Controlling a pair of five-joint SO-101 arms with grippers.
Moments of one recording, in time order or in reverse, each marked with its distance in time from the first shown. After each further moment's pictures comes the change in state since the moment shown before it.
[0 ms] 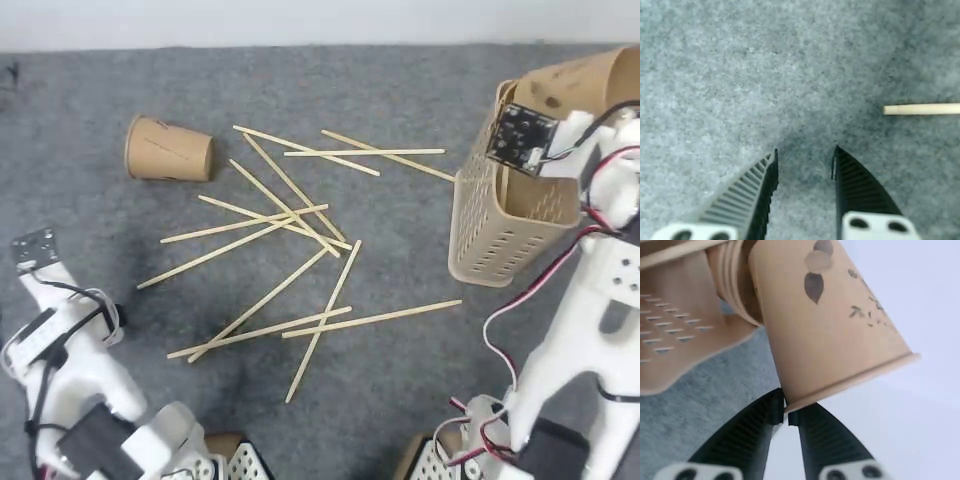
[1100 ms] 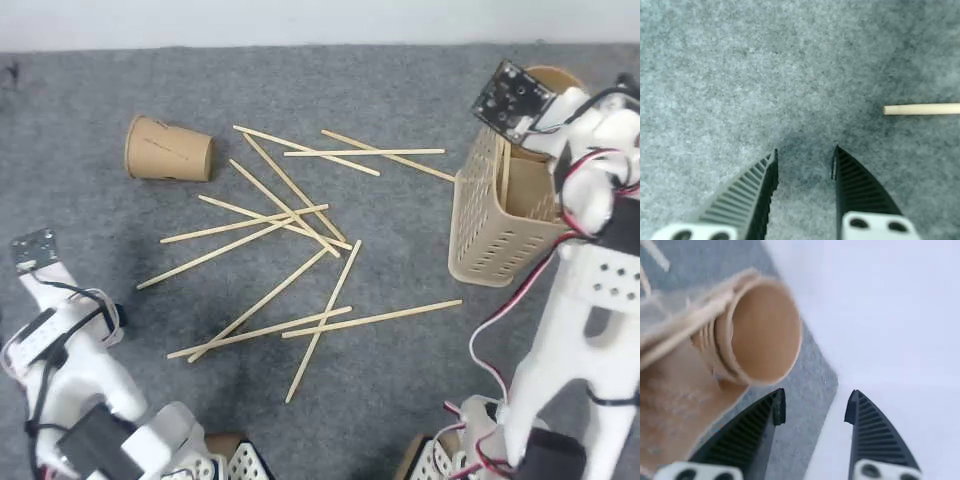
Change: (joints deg) left arm 0.0 0.0 0.0 0.0 0.0; right arm -7.3 -3.4 2.5 -6.6 -23.8
